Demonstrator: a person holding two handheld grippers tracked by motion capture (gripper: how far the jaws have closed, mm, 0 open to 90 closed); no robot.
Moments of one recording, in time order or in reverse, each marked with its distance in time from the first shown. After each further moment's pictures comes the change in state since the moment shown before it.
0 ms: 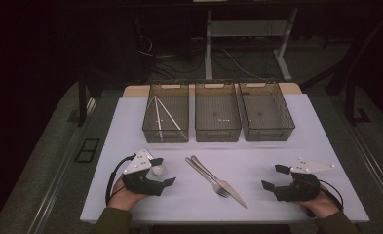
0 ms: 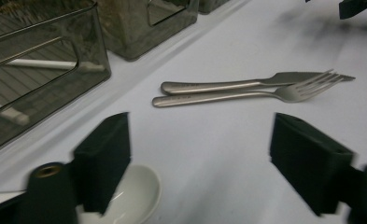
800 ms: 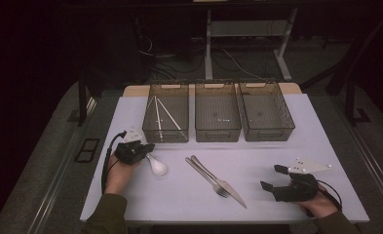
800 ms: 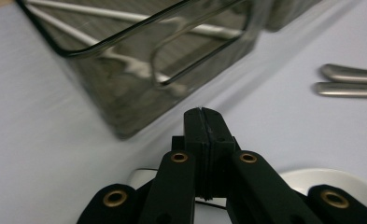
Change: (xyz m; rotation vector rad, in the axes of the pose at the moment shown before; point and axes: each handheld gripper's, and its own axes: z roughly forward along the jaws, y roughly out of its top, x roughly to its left) left arm 0.092 0.003 0.022 0.162 0.247 -0.092; right arm 0.001 0.000 0.003 0.016 -0.016 -0.014
